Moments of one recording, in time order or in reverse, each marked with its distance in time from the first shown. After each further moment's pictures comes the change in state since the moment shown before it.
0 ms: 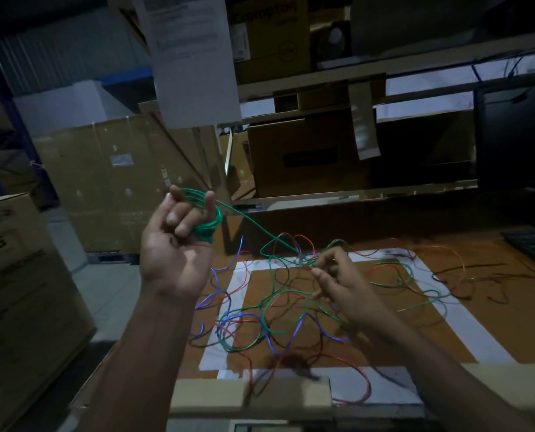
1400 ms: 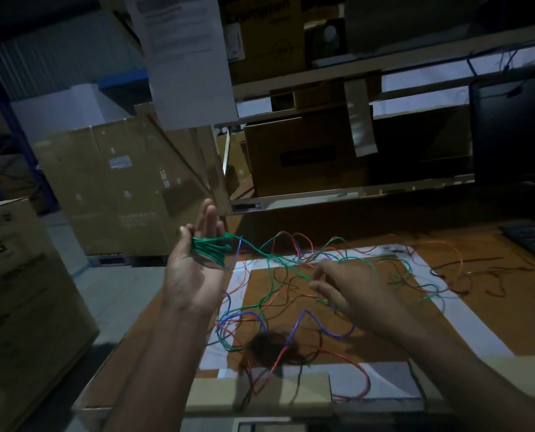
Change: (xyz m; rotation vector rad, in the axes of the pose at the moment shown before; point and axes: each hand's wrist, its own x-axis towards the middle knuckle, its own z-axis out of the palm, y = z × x) left_hand -0.008 -0.027 -0.025 -0.030 0.194 -0.064; right_hand -0.015 -0.020 -0.020 -0.833 -0.079 -0.255
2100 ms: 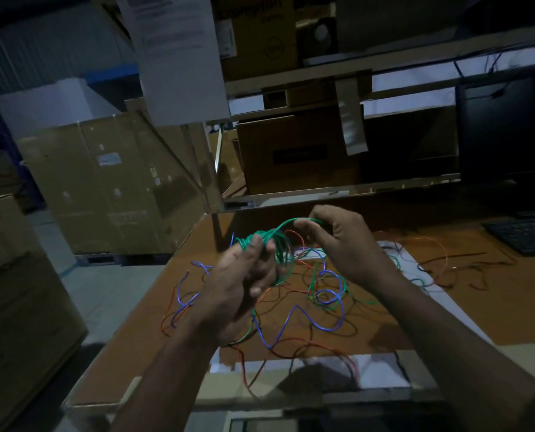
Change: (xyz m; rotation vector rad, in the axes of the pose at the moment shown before) left_hand -0.048 -0.037 0.007 0.702 -0.406 -0.225; right_hand 0.045 -0.016 -0.038 0.370 0.324 0.026
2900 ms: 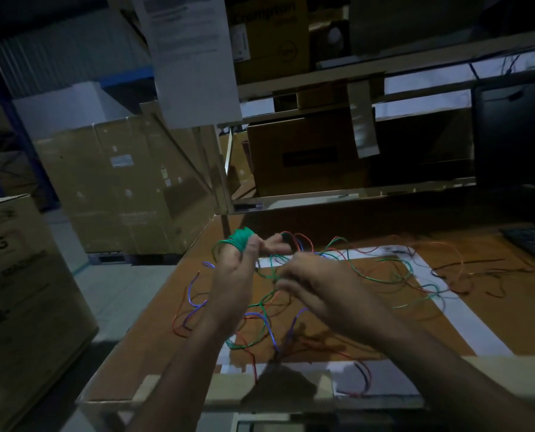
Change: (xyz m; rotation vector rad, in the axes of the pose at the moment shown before) left_hand 0.015 -0.012 -0.026 0.544 0.279 0.195; right_hand -0.043 -0.039 0.022 -0.111 -0.309 -0.213
